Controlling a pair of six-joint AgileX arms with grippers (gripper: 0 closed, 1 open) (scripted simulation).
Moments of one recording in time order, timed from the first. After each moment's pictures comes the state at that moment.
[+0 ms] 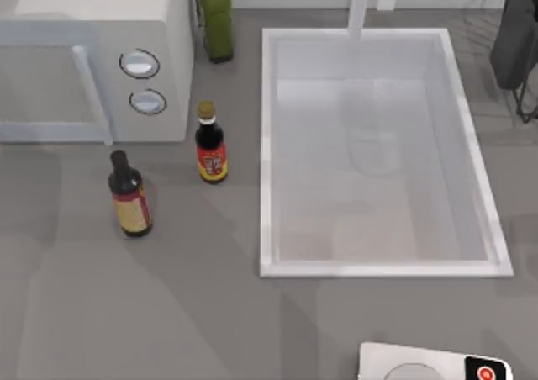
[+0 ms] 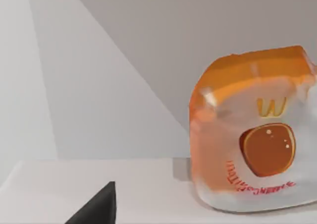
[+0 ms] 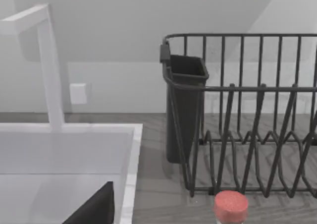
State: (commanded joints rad) left arm 0.14 2.13 1.42 0.67 0.16 0.05; right arm 0.00 0.00 0.00 0.00 0.00 0.00
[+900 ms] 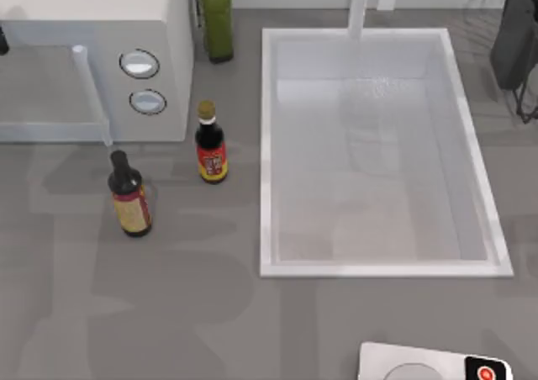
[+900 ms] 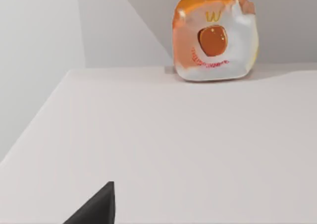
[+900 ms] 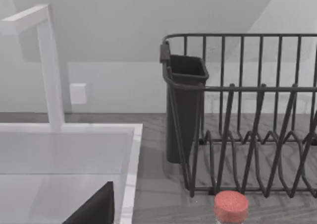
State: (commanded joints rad) left arm 0.20 1.71 0.78 0.89 0.22 0.06; right arm 0.00 0.00 0.00 0.00 0.00 0.00
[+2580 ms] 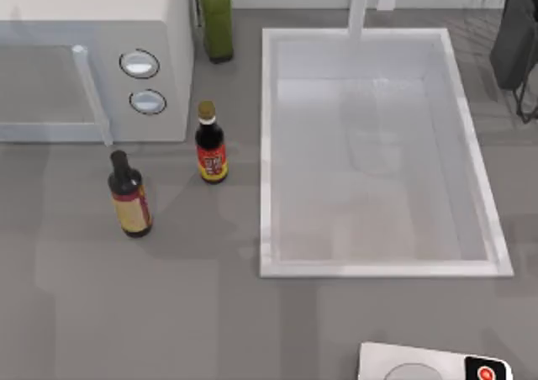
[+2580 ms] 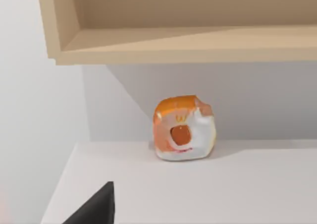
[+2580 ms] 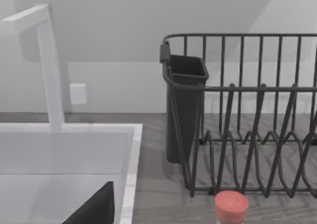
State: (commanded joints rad) left arm 0.16 1.26 0.85 0.38 0.18 0.05; right arm 0.00 0.00 0.00 0.00 0.00 0.00
